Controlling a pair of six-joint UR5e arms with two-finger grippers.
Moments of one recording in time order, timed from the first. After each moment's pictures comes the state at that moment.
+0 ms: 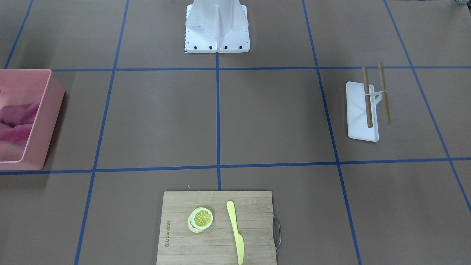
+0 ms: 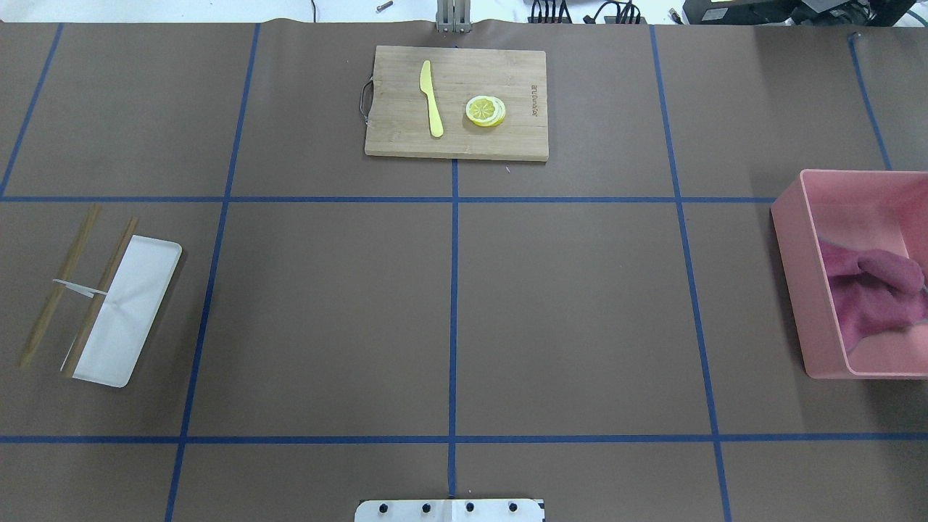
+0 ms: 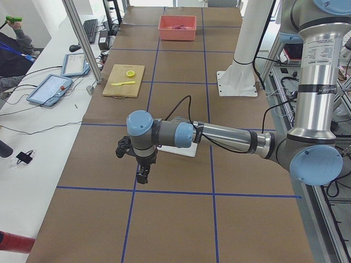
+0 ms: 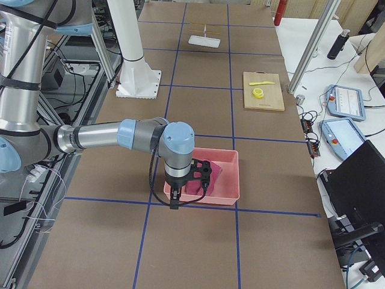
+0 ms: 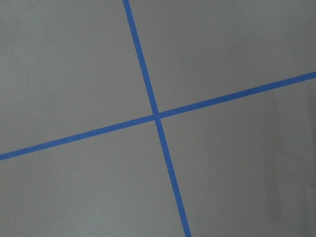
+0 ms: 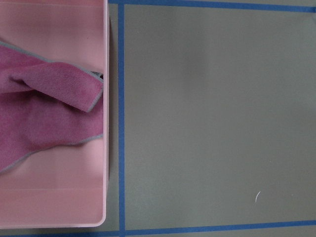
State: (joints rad) left arm -1.53 -1.56 -1.72 -1.49 -2.30 0.16; right arm 1.69 -1.83 1.98 -1.90 2.22 -0.20
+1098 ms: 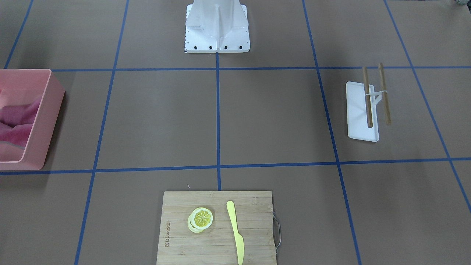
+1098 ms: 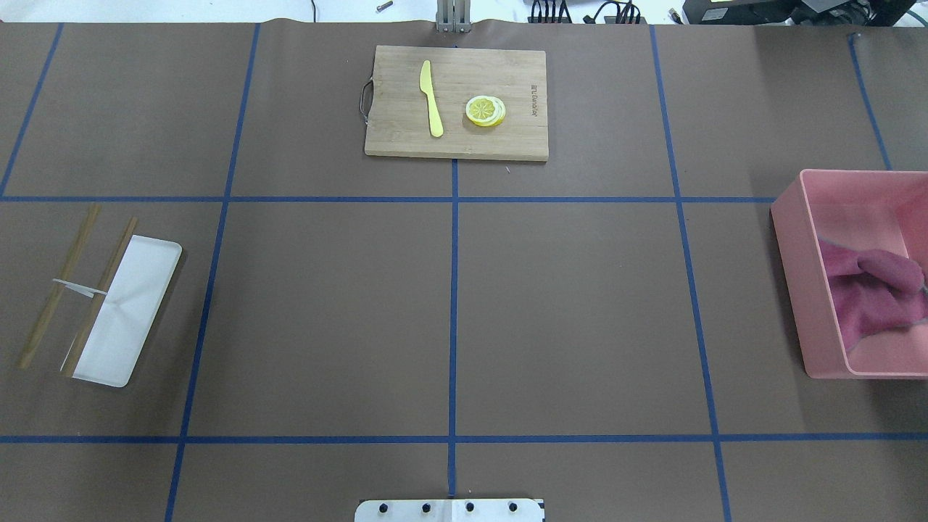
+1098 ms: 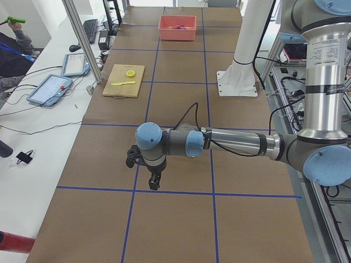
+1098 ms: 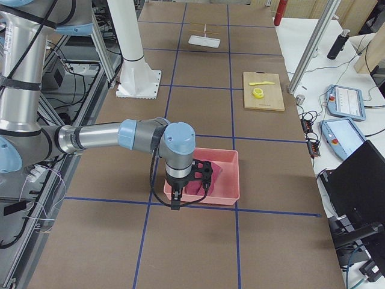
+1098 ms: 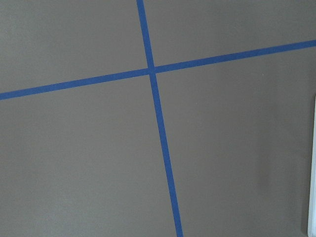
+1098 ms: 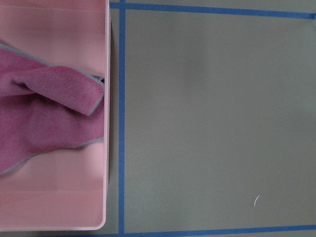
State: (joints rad) left arm -1.54 -1.50 -1.73 -1.48 -2.38 0.15; right arm 1.69 -1.82 1.98 -1.90 2.23 -0.21
